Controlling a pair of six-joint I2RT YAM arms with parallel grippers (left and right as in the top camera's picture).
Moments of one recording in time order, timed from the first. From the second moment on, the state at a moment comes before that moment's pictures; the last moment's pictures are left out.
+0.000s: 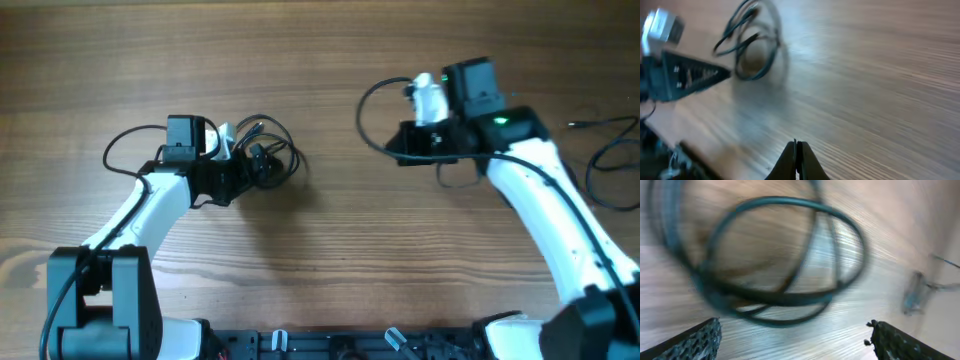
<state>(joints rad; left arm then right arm) -0.02 1.59 0.81 -0.39 0.63 -0.44 0.28 1.54 1.25 -0.84 -0.49 0.17</state>
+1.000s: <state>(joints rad) 0.24 1.50 0.81 -0.49 0.54 -0.49 0.61 2.05 1.23 0.17 -0.63 1.02</state>
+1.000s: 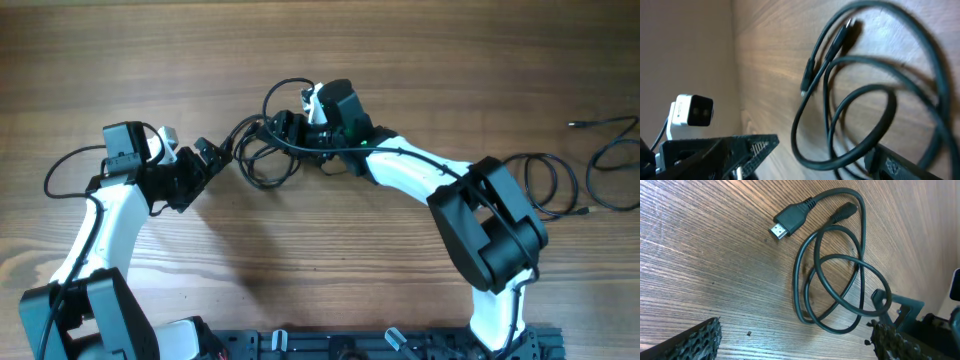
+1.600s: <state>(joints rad) 0.24 1.50 0.81 -0.50 0.54 -0.49 0.53 1.40 1.24 -0.02 -0.65 0.83</state>
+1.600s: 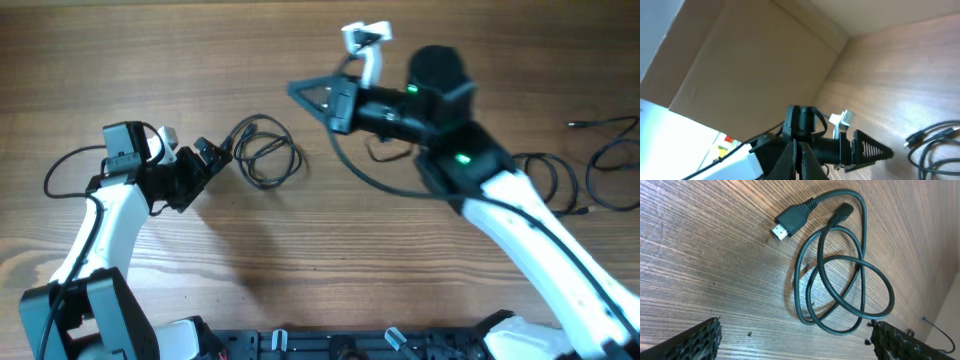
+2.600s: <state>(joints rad) 0.24 1.50 0.81 -0.49 0.54 -0.49 0.72 1.98 1.23 -0.04 -0.33 1.48</state>
